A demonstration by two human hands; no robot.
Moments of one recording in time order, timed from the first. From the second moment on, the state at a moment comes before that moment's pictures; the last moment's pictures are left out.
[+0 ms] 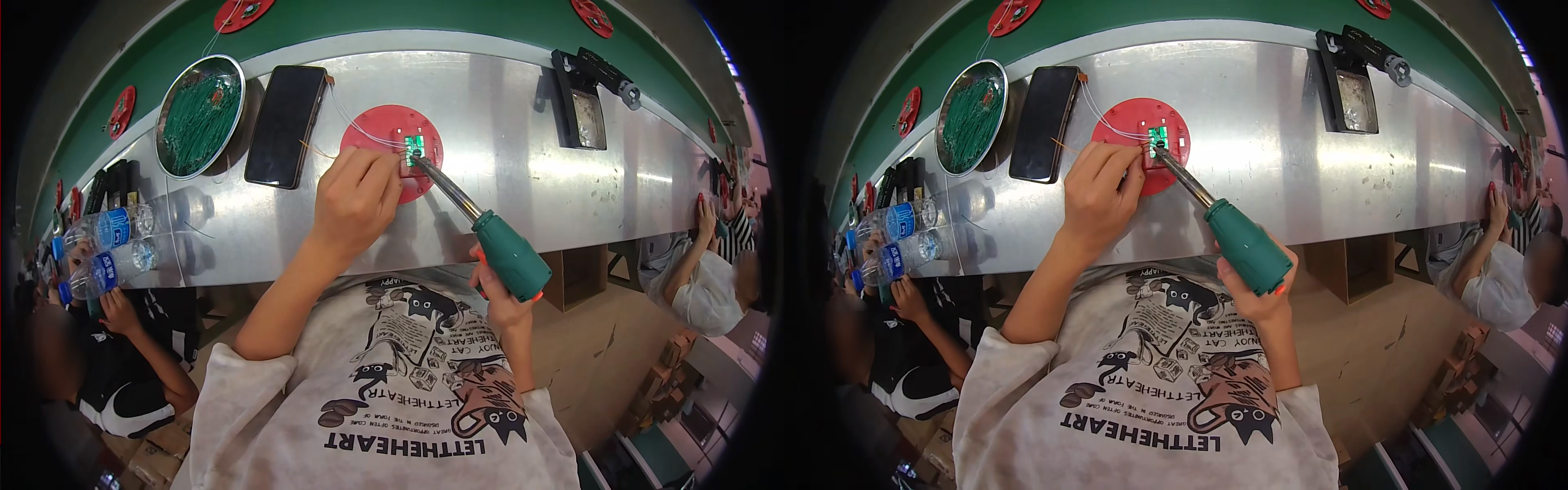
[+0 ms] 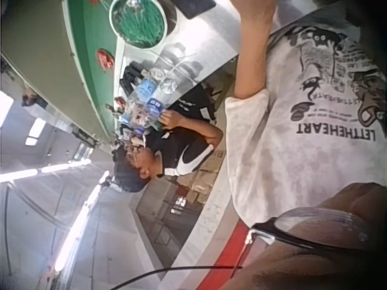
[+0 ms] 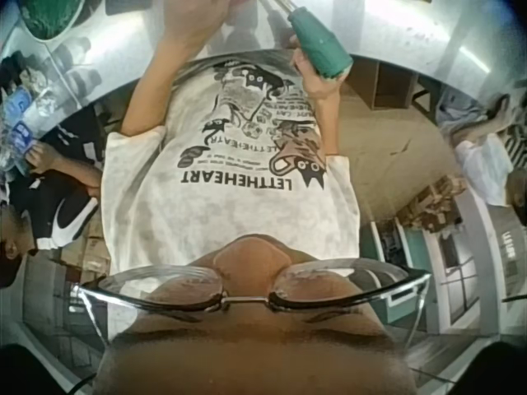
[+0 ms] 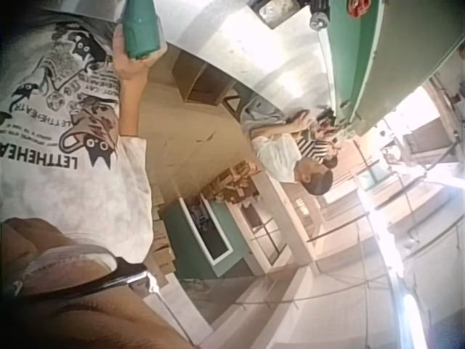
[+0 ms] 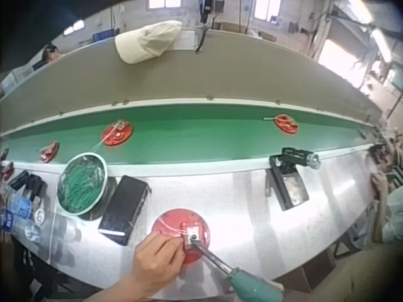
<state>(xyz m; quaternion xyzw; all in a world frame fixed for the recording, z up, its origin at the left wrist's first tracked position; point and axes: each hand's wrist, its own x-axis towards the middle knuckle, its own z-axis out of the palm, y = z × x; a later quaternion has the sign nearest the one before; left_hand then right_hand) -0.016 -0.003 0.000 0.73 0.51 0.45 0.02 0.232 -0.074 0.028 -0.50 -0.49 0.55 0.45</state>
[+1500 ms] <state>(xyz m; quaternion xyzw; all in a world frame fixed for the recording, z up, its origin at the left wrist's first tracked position) -0.012 -0.003 0.005 0.73 0.52 0.45 0.03 0.312 -0.051 0.063 -0.45 -0.42 0.20 0.76</state>
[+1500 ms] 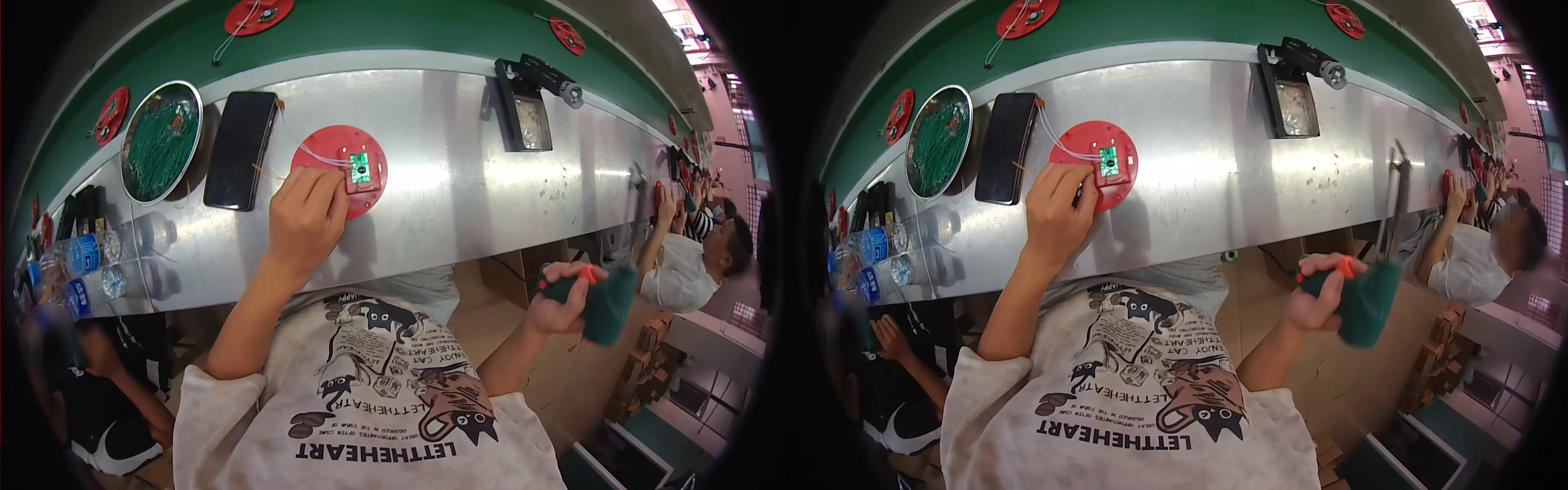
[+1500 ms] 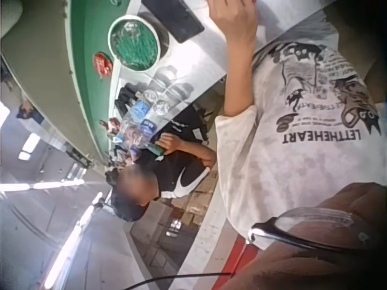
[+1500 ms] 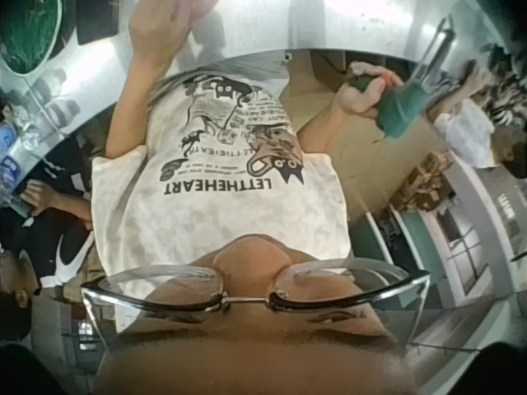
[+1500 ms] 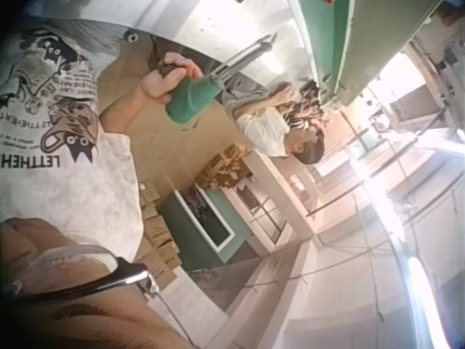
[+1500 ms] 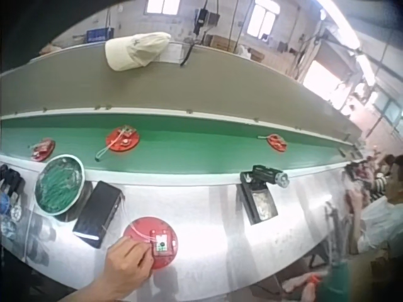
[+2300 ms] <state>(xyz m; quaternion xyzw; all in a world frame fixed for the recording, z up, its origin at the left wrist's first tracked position) -0.038 0.026 0.051 0.82 0.50 0.24 0.11 0.278 -0.028 0.008 -0.41 -0.38 0.42 0.71</state>
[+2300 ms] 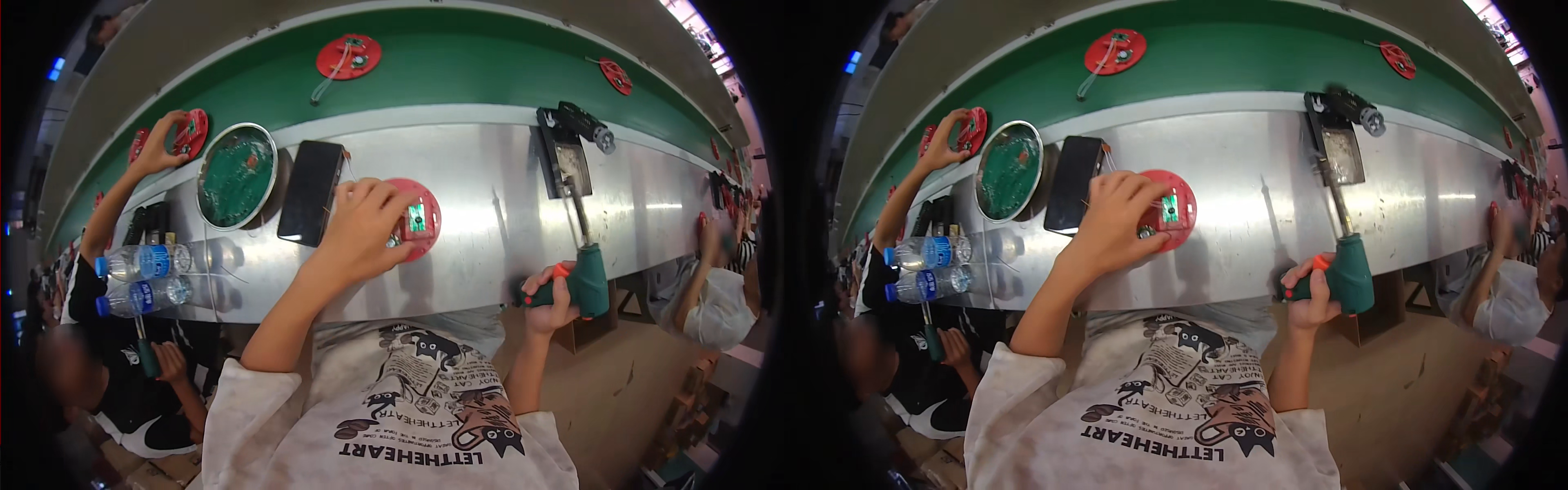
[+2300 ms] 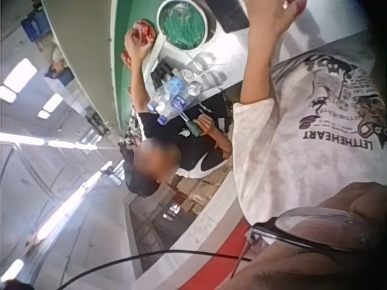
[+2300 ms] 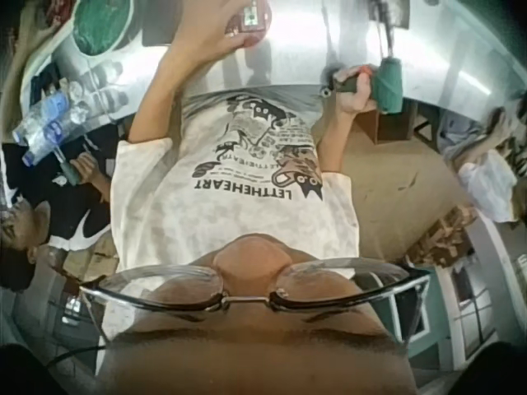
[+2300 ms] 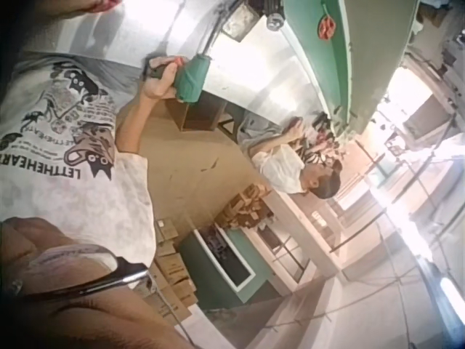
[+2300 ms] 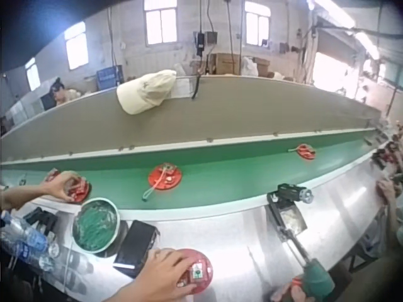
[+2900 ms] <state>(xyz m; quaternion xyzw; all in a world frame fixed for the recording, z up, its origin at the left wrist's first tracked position) -0.121 0.313 0.023 0.56 0.77 0.28 0.12 0.283 -0.021 0.003 -0.40 -0.28 0.46 0.74</state>
